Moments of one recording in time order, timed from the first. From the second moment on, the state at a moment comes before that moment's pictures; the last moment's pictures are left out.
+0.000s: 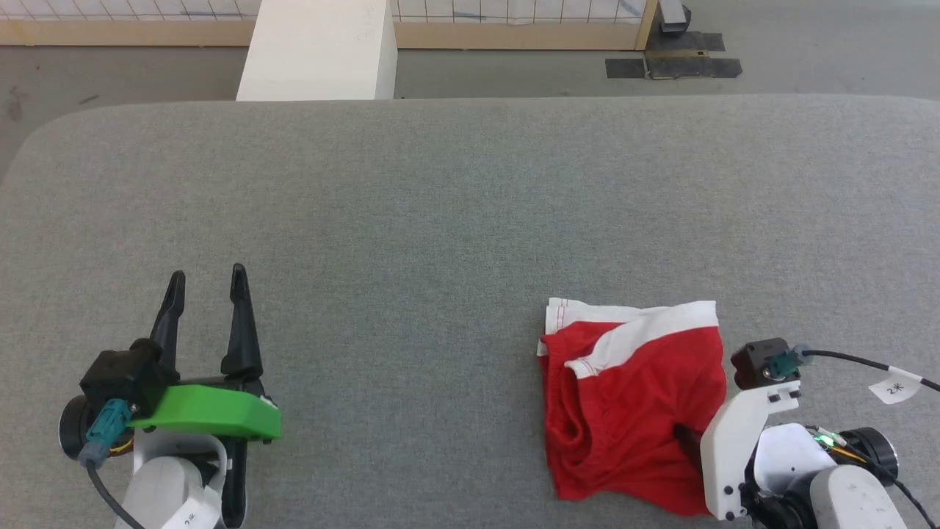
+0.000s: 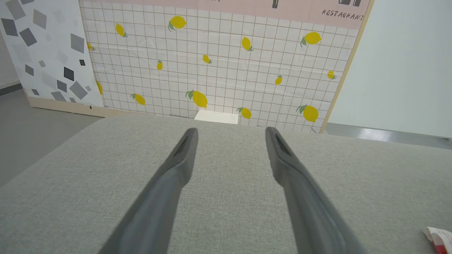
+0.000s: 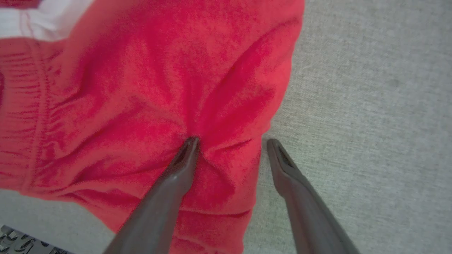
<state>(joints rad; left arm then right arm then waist) -0.14 0.15 0.03 0.12 -0.27 -0.03 -0.26 -0.08 -0.09 0.03 0.11 0.14 0.13 0.76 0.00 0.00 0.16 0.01</state>
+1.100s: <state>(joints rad) -0.14 0.28 0.14 -0.19 -0.26 0.02 -0.14 -0.65 -0.52 0.24 0.47 0.30 0.13 0.53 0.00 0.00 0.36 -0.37</state>
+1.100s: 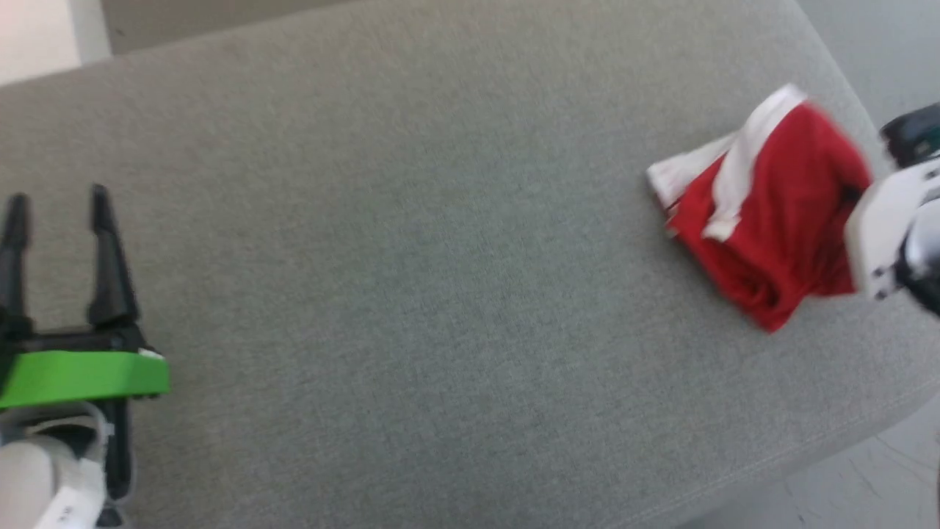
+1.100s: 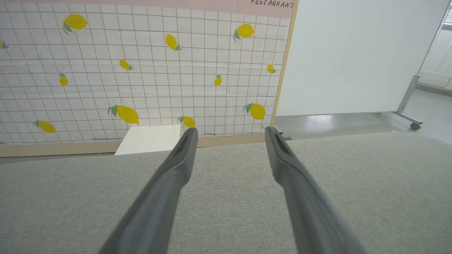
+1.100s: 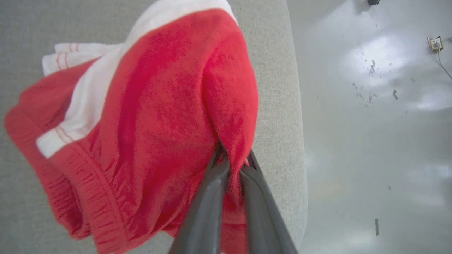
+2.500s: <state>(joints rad) -0.09 0.22 0.14 -0.10 -0.29 0.08 -0.21 -0.60 -0.21 -0.08 0.06 0.20 0.13 -0.01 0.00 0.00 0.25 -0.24</state>
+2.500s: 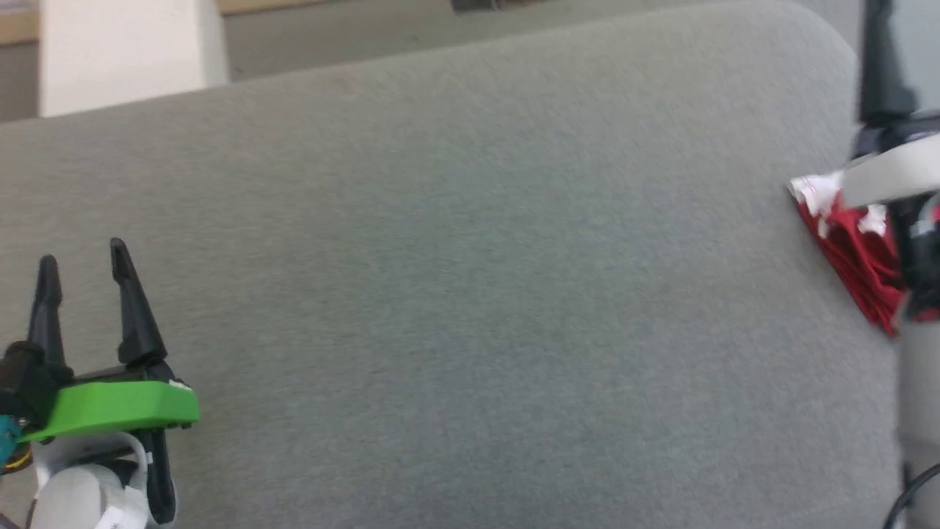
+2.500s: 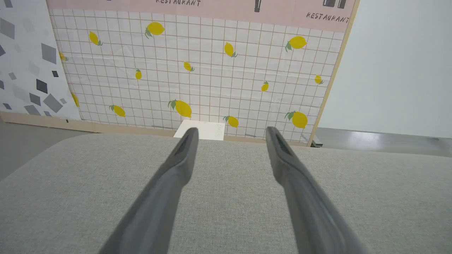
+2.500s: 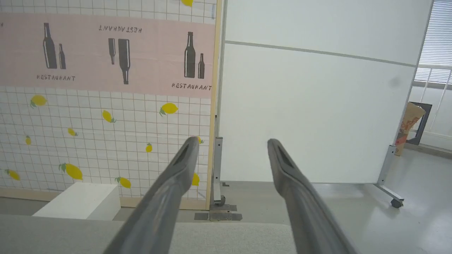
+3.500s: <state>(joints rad) -0.10 0.15 -0.04 0.16 -0.25 0.07 -0.23 -0.14 -0.05 -0.04 0.24 0.22 0.13 -0.25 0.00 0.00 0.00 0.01</state>
